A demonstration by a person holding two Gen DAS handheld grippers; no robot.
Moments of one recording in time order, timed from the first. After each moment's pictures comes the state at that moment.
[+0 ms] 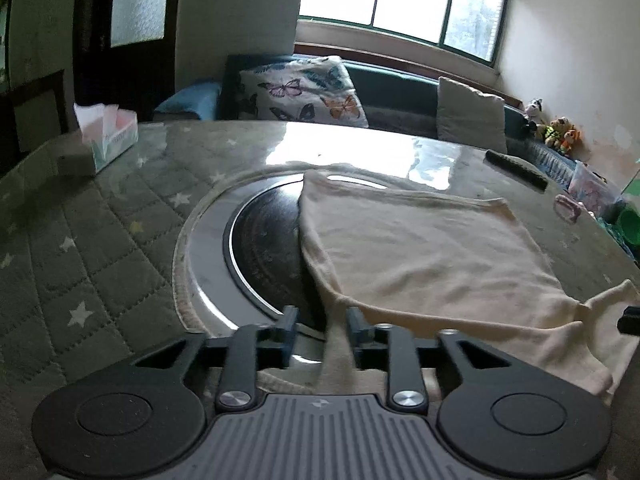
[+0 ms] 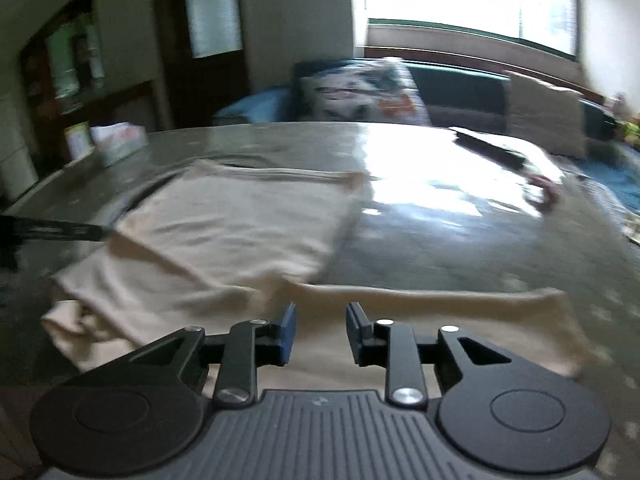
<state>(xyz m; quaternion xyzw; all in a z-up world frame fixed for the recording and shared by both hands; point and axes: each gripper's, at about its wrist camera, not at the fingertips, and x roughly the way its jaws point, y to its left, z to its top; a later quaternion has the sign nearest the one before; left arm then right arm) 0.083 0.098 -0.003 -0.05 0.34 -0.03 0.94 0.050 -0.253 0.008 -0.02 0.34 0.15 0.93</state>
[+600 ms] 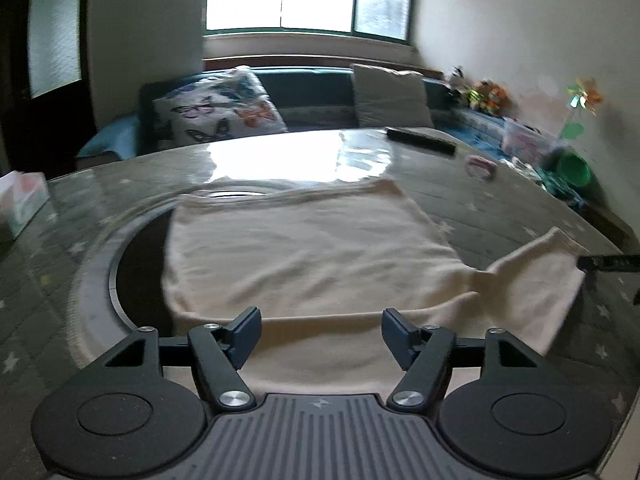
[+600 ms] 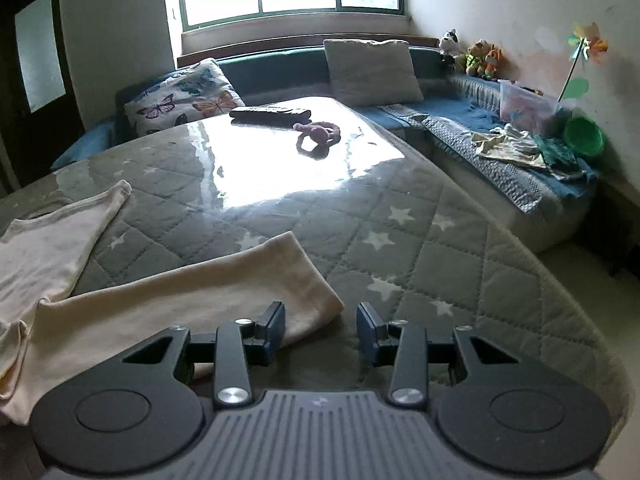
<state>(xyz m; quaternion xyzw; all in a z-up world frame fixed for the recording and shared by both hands) 0.077 0.006 0.005 0.02 0.33 -0.14 0.94 0.055 -0.378 -0.022 0.07 0.35 -0.07 0.93</state>
